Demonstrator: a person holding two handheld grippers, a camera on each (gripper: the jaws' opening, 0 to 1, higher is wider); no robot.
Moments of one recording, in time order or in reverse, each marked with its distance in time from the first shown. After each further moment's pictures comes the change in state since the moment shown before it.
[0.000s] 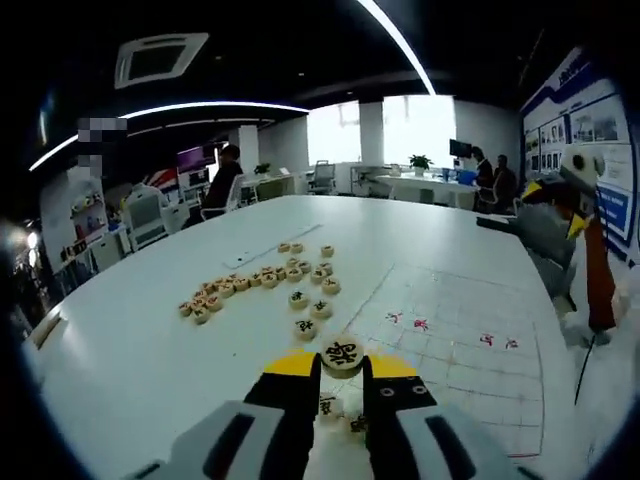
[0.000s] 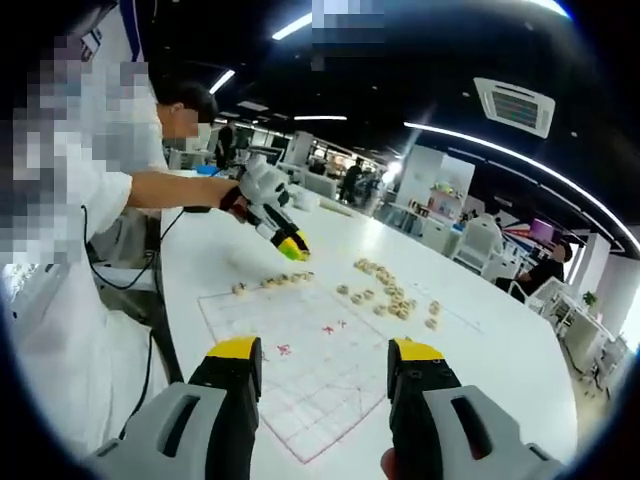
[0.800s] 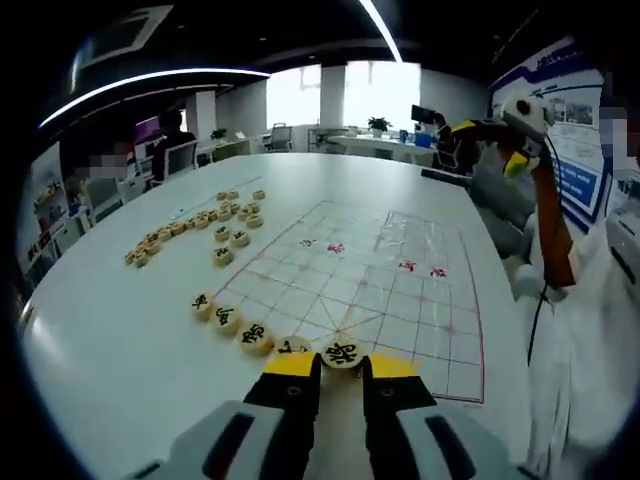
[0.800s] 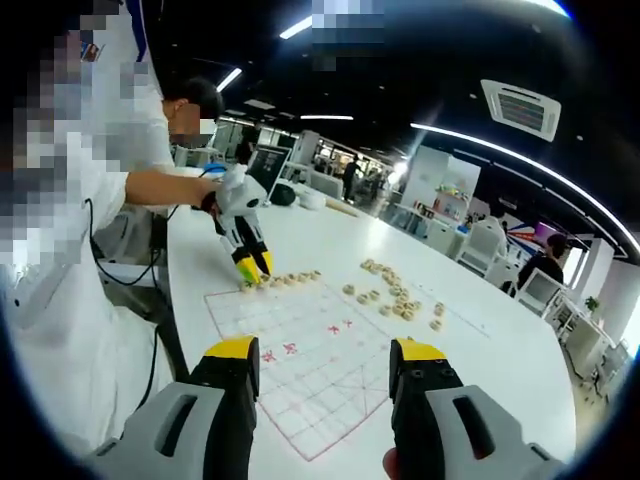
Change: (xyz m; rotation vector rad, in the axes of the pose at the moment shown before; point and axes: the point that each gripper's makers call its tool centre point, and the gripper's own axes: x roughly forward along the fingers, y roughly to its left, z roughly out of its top) left arm -0.017 -0.066 -0.067 0.027 0.185 -0.174; right arm -0.004 0.006 0.001 -0.019 0.002 0.019
